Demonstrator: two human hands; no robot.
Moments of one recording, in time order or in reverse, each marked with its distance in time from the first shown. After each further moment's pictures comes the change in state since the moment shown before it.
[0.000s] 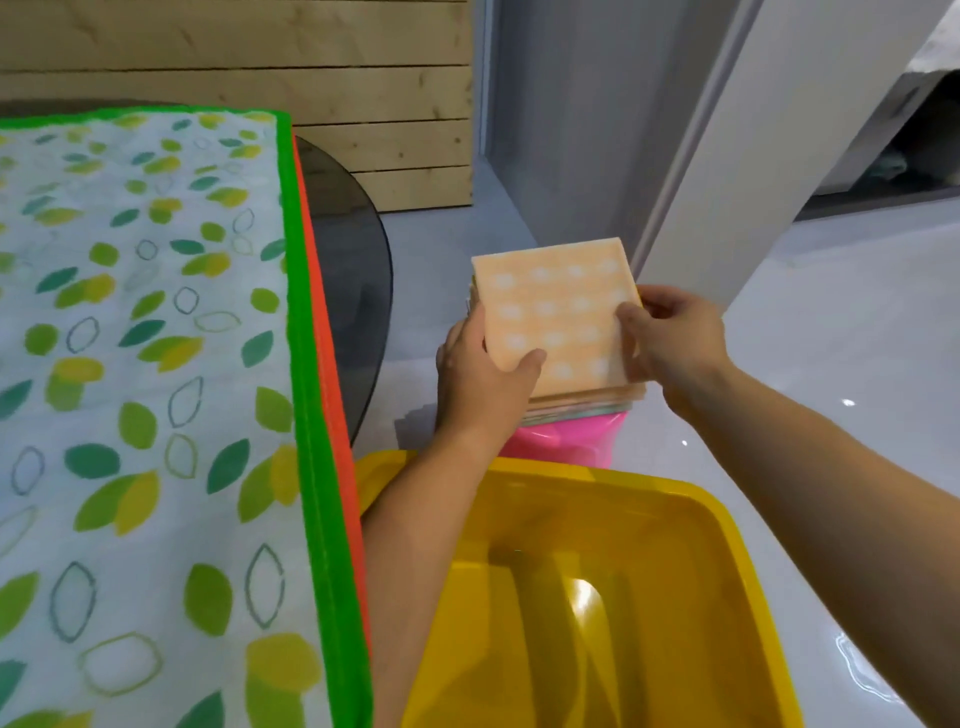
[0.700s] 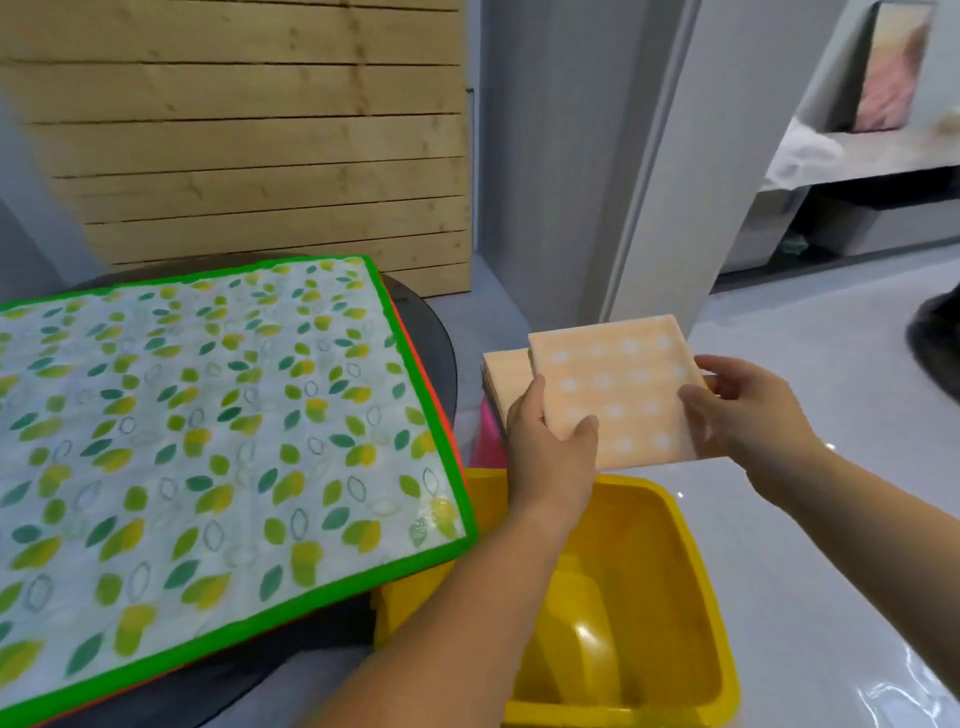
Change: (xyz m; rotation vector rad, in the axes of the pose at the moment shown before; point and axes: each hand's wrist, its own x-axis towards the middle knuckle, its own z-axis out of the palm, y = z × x) left_hand -0.148 0.102 -0.055 -0.366 -0.098 -0.010; right_hand -0.169 -0.082 -0.119 -0.021 0.032 -0.040
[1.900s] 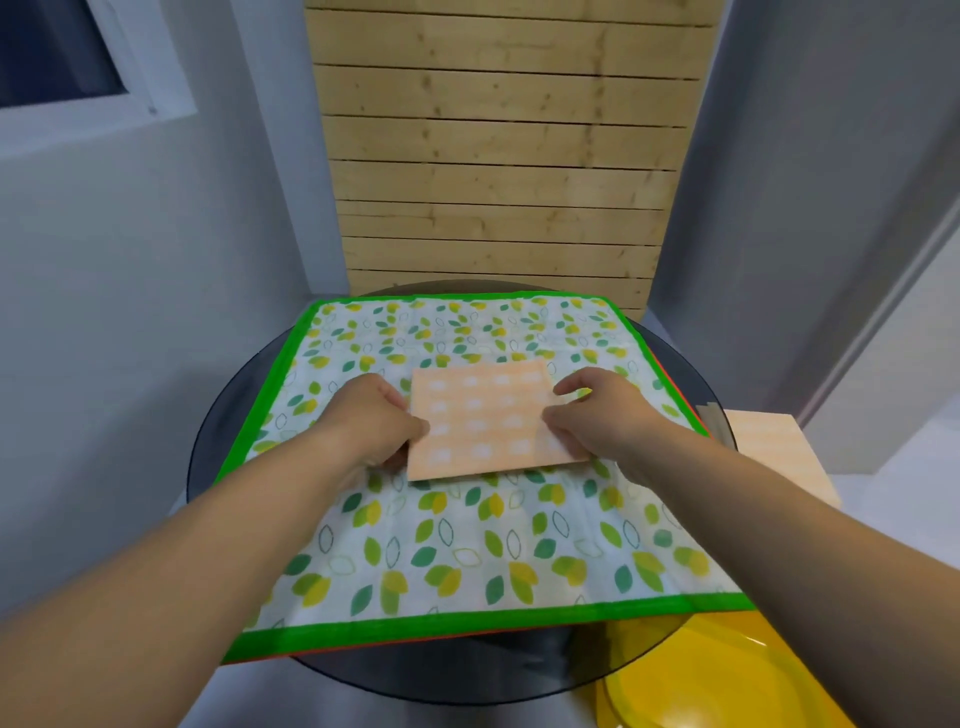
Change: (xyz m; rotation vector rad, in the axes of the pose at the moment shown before) left_hand -0.011 0.086 -0.418 0.454 0.316 -0.273; right_hand -0.132 -0.162 0.305 -0.198 -0.577 -0.056
